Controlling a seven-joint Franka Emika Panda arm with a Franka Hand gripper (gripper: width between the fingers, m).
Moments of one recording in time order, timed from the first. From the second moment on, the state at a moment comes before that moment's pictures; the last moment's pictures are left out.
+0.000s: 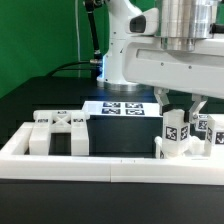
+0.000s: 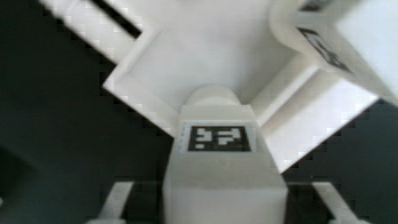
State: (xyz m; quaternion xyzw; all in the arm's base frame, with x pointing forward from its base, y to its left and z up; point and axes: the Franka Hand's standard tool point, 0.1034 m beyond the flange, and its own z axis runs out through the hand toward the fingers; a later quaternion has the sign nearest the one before) arm 0.630 0.048 0.085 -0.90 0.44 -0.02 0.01
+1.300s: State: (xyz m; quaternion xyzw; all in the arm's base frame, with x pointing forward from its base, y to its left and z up) arm 0.629 0.055 0.085 -0.95 0.31 -0.01 0.02
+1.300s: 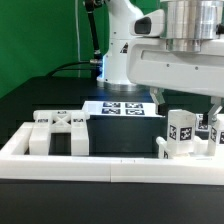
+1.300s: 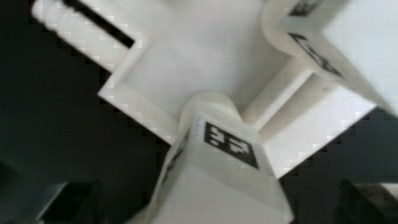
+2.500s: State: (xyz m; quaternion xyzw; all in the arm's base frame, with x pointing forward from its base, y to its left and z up) arm 0.629 0.049 0.083 -1.00 -0.07 -0.02 0.01
